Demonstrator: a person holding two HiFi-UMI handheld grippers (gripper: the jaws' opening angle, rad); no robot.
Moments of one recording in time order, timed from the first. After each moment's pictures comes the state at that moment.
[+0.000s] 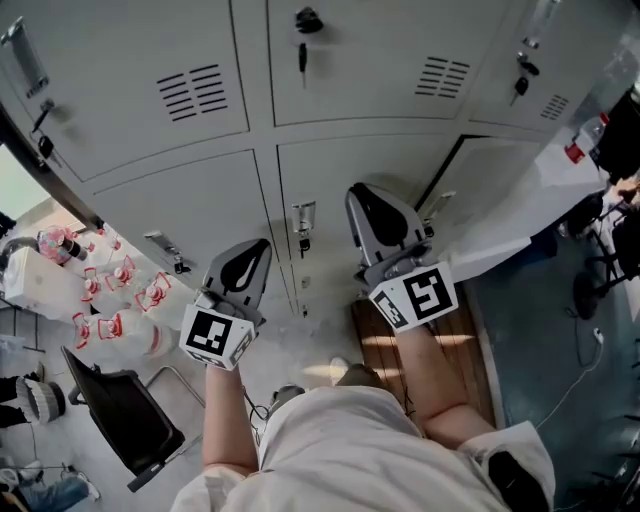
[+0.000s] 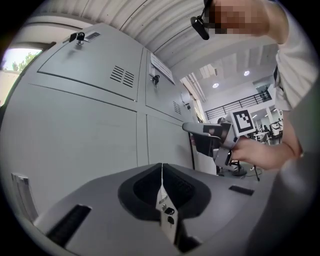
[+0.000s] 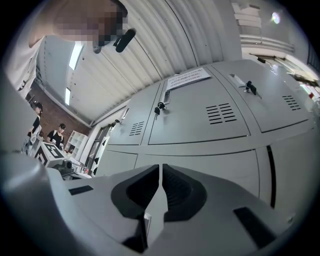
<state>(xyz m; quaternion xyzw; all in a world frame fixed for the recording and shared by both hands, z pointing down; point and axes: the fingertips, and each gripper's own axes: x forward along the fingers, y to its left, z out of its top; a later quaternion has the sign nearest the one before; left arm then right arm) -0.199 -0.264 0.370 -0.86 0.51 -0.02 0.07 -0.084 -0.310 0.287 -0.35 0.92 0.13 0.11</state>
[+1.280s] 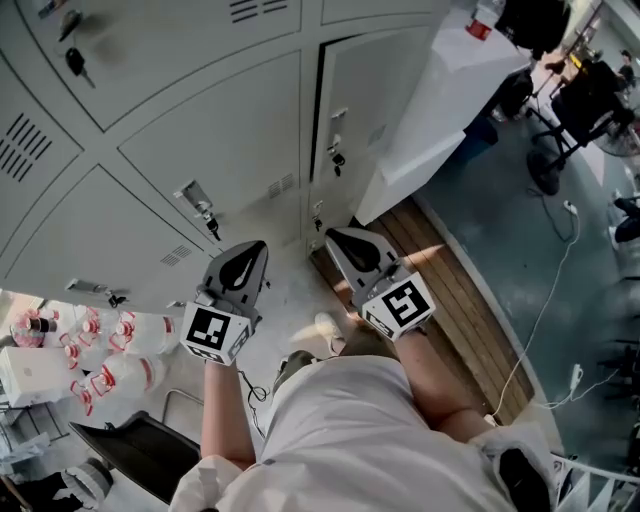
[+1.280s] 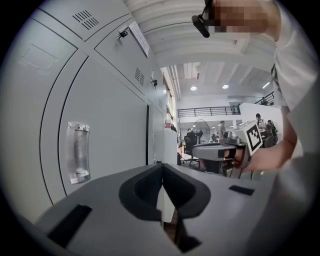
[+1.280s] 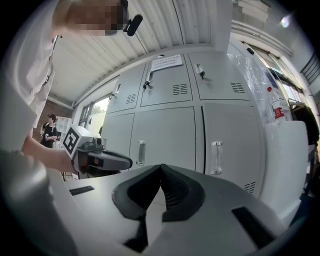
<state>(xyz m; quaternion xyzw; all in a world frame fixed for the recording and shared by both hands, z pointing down) -0.050 -0.254 0.456 -0.95 0.32 -0.05 0.00 0.047 -0.236 0.449 -0.44 0.90 0.02 -0.02</state>
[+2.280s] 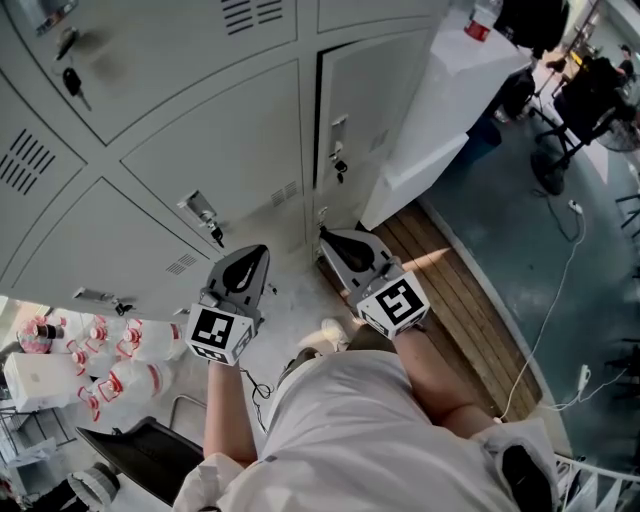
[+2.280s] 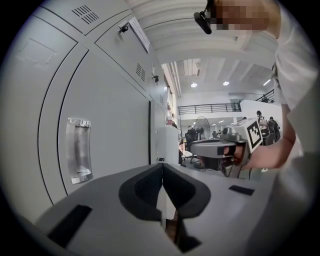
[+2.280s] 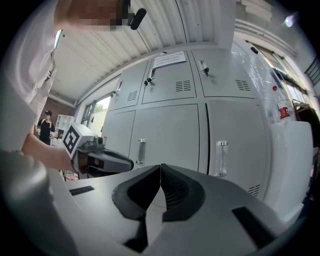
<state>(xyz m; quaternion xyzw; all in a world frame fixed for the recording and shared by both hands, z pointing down) -0.050 -0.264 0.465 -0.94 0.33 -0.07 0.00 0.037 -0.248 0.450 -0.43 0.90 0.04 -0.03</state>
